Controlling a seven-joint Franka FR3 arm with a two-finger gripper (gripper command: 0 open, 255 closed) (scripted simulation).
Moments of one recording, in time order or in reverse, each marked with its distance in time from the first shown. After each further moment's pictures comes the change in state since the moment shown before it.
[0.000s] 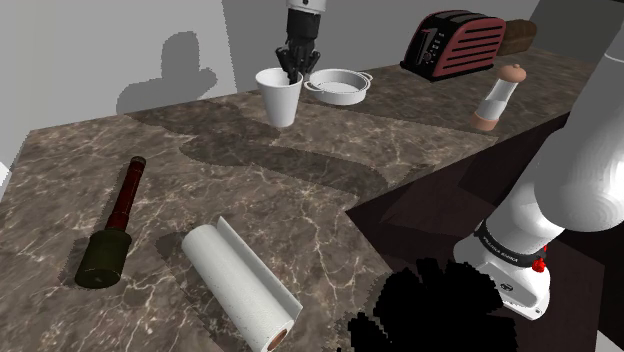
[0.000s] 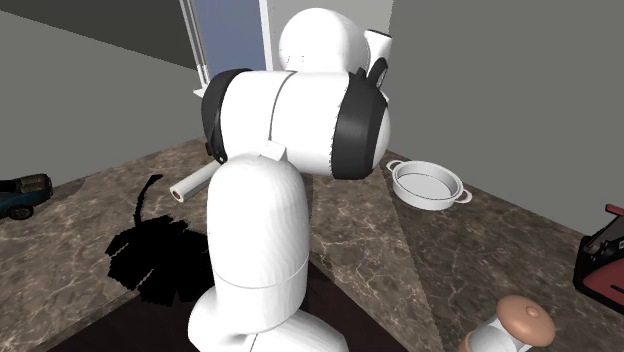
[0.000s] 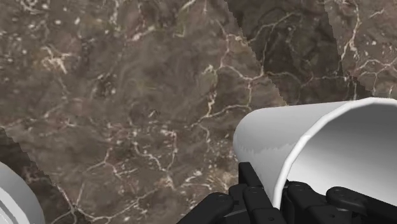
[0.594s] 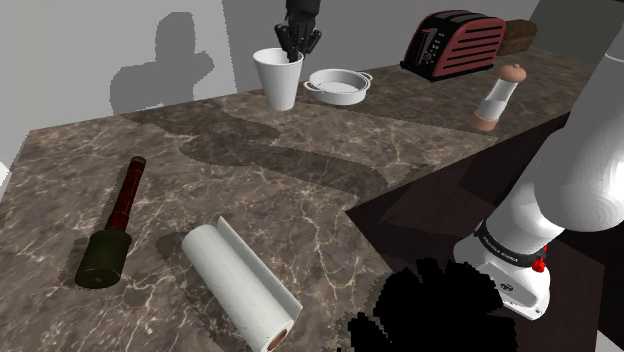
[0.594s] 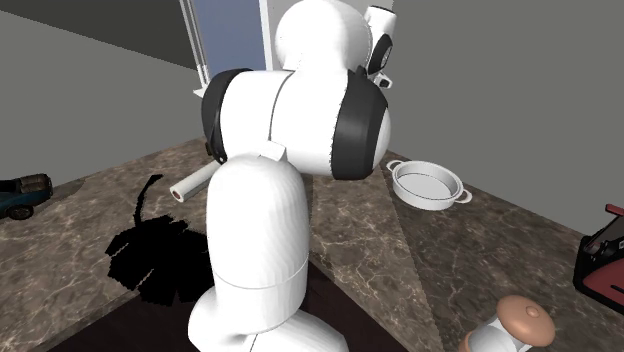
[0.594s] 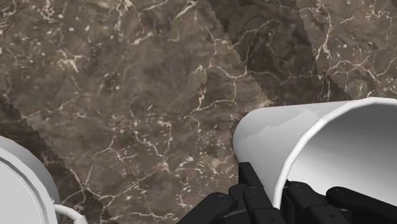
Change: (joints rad) arm -0.003 -0.003 -0.002 0.119 -0.006 -0.119 0.022
